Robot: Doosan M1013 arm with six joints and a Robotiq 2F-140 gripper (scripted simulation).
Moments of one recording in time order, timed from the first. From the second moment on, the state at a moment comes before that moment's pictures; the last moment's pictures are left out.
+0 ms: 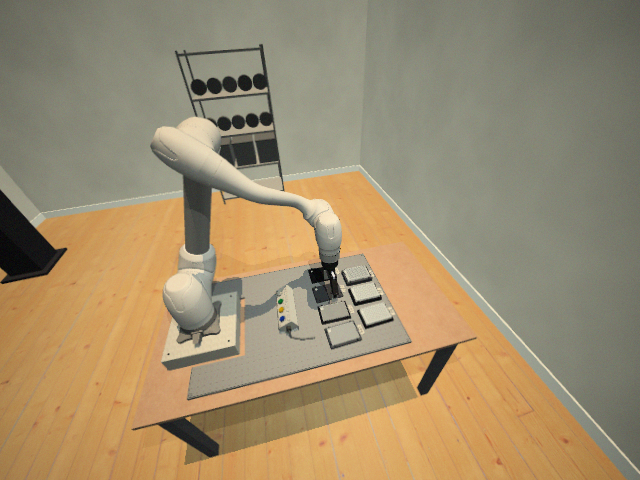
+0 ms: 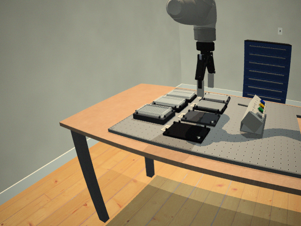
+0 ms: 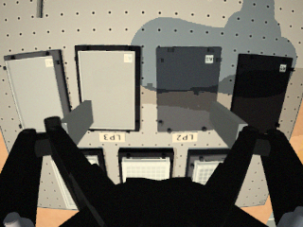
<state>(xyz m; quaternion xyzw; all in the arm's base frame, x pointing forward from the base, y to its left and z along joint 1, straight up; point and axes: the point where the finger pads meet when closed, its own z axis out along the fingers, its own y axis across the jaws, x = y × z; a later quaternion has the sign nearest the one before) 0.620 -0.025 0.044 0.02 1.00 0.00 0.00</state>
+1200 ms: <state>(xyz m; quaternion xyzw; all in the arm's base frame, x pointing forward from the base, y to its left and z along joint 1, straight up) 0.621 -0.033 0.044 0.02 1.00 0.00 0.00</state>
